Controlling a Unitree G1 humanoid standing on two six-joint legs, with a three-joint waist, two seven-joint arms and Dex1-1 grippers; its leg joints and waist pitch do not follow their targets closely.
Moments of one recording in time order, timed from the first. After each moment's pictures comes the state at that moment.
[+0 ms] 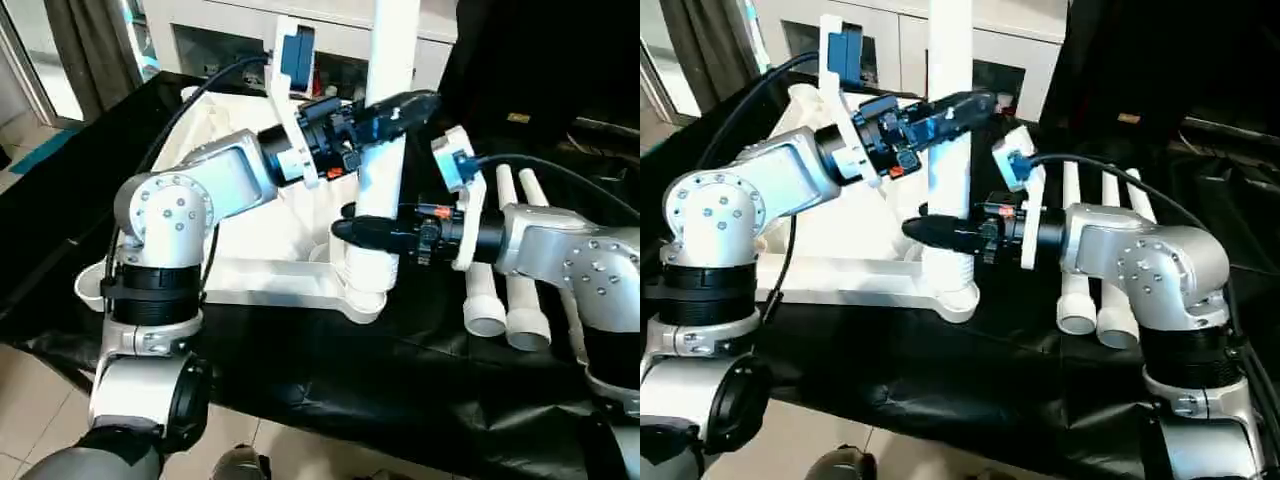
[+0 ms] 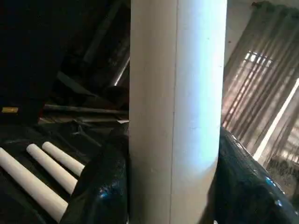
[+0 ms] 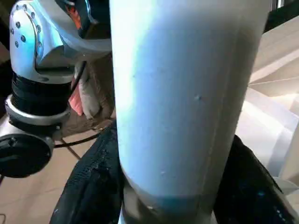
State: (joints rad) left arm -0.86 0.14 0.12 0.02 -0.87 0.97 -0.57; right arm -0.62 -0.45 0.01 -0.16 0.82 1.09 0.78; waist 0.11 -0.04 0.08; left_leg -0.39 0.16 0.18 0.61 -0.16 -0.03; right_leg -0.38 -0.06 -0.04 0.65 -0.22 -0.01
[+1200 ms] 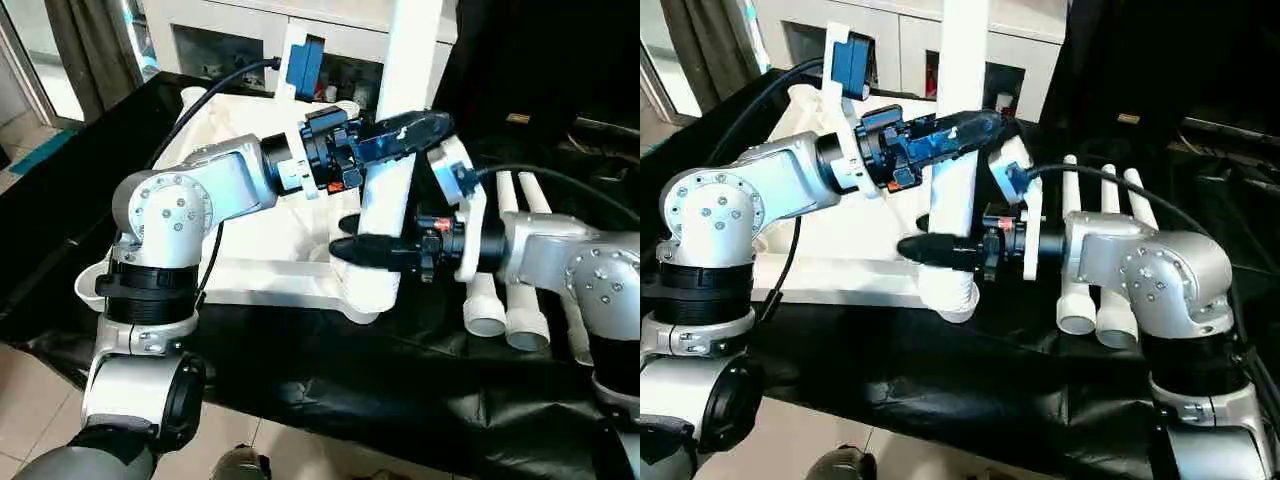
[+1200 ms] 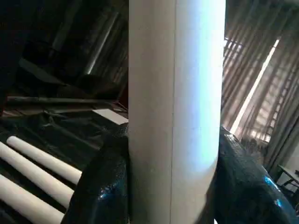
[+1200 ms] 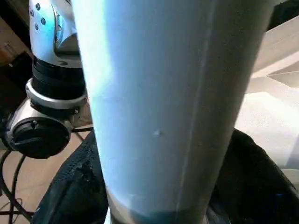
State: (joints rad) left arm -0.86 0.17 0.08 0.01 -0.90 1.01 -0.69; right arm -0.59 -0.47 0.02 -0.19 0.86 1.12 0.81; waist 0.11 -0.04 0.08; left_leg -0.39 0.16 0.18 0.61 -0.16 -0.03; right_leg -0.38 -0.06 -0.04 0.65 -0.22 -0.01
